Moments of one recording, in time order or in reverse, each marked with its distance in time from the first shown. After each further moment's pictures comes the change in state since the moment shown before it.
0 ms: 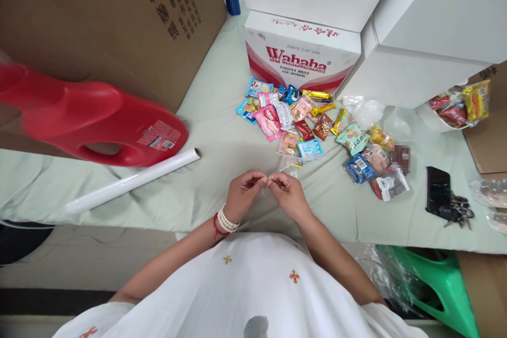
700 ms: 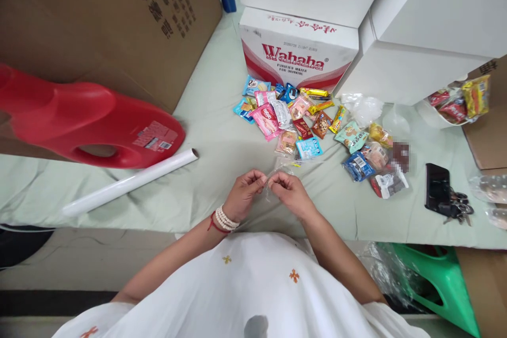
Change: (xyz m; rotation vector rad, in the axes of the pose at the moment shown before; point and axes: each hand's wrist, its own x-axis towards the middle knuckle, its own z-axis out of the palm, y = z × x) left_hand 0.004 -0.002 0.007 -0.322 -0.088 -0.242; right_hand 0.001 0.001 -0.013 0.118 -0.107 0.090
